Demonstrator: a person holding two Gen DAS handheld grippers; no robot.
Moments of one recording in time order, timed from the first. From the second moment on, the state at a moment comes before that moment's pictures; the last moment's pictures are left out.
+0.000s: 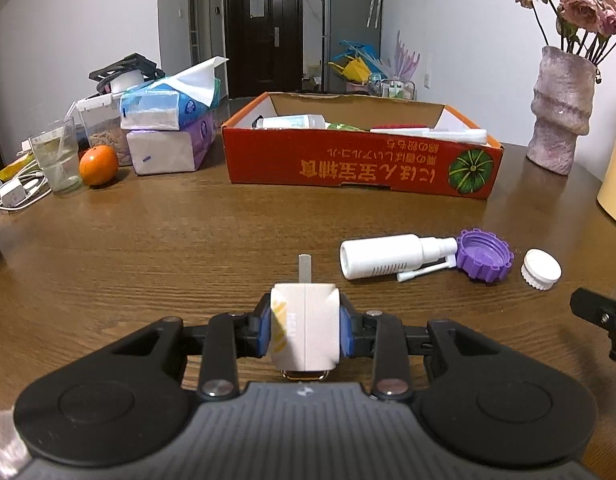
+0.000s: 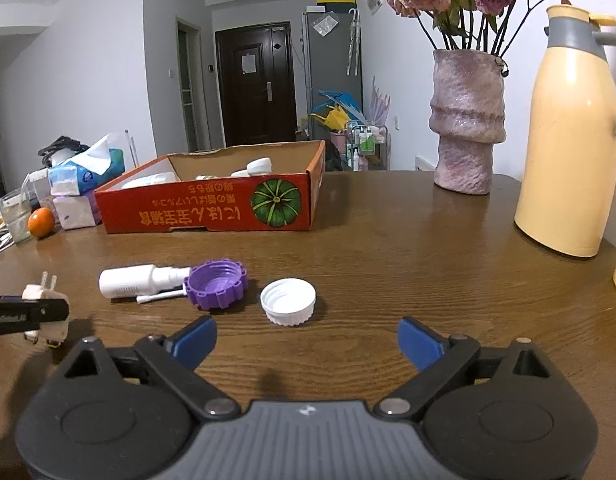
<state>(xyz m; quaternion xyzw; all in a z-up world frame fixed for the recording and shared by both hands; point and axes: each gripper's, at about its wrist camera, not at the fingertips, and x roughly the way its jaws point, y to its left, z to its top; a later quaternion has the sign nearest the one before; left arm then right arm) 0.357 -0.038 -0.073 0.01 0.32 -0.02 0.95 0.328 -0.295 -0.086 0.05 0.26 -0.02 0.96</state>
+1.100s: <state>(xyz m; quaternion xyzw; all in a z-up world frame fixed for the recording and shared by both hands) 0.354 -0.030 -0.062 0.00 0.30 -0.02 0.95 0.389 -0.289 -0.102 0.03 0.31 -0.03 0.95</state>
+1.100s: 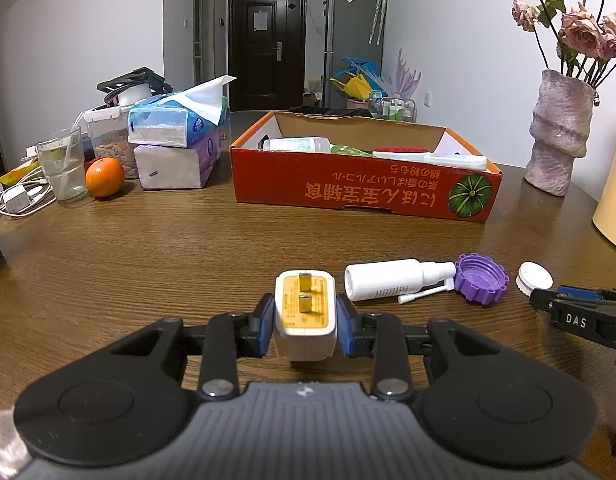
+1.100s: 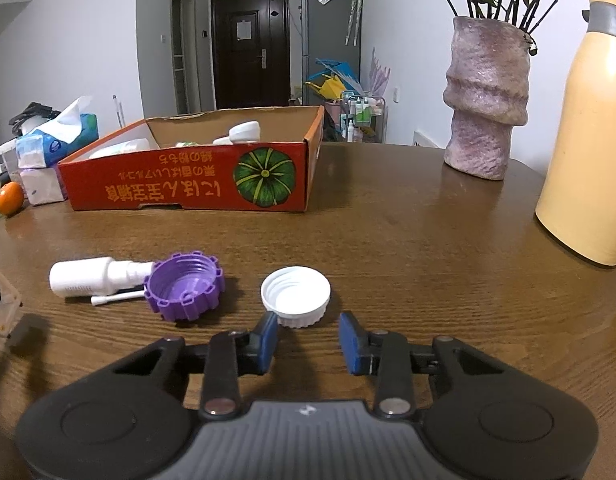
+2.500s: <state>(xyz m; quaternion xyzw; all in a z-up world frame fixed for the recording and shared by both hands) 0.378 -0.085 -0.025 -0.05 0.28 0.05 0.96 0.384 -0.307 -0.036 0.01 0.21 0.08 0.98</state>
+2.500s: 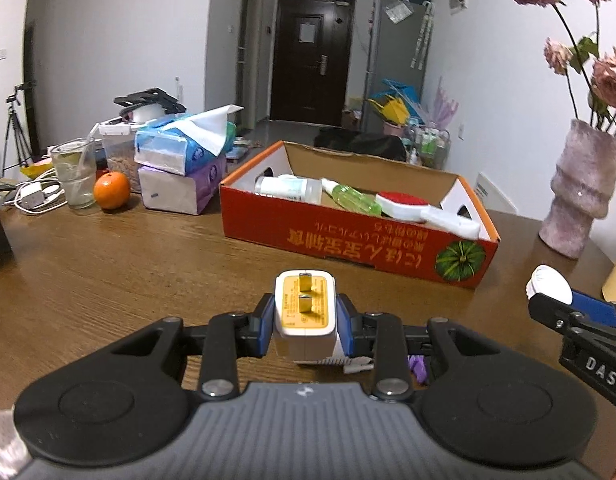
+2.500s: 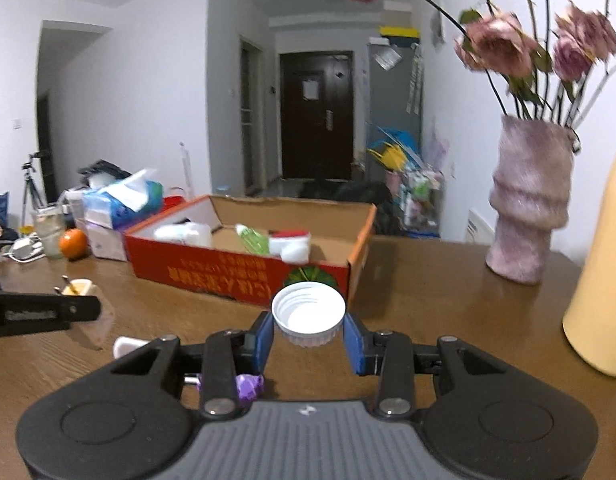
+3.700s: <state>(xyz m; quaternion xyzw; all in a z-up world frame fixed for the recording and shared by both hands) 0.477 -0.053 0.005 -0.09 0.22 0.04 0.97 0.463 -0.258 -0.009 0.04 0.15 0.04 0.99</state>
